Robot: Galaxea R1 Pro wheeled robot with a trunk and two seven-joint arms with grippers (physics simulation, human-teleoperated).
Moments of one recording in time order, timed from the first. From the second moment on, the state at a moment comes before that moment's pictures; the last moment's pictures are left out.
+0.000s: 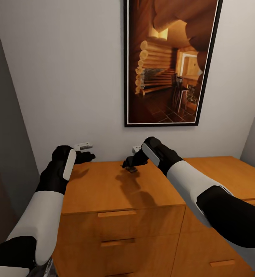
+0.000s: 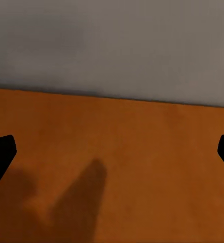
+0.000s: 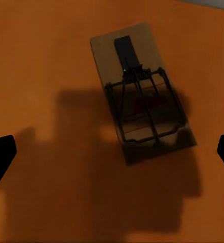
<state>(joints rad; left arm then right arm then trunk) -0.98 -0.06 0.10 -1.08 0.15 1.04 0.15 -1.31 0.15 0.55 -0.50 -0.56 1.04 0.07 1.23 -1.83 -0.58</state>
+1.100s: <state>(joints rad) -0.98 -0.06 0.10 -1.08 0.15 1.04 0.15 -1.31 0.15 0.54 -0.50 -0.51 1.04 0.05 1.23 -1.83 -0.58</state>
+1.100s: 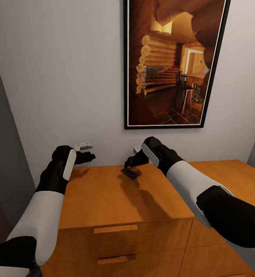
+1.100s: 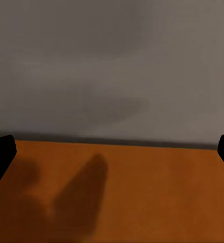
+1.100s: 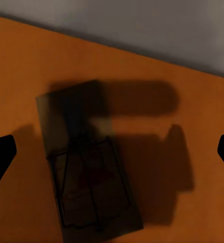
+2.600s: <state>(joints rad) -0.98 -0.06 0.10 -1.08 0.15 1.04 0.15 -1.31 0.17 0.53 -0.48 -0.52 1.04 0.06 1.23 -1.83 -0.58</state>
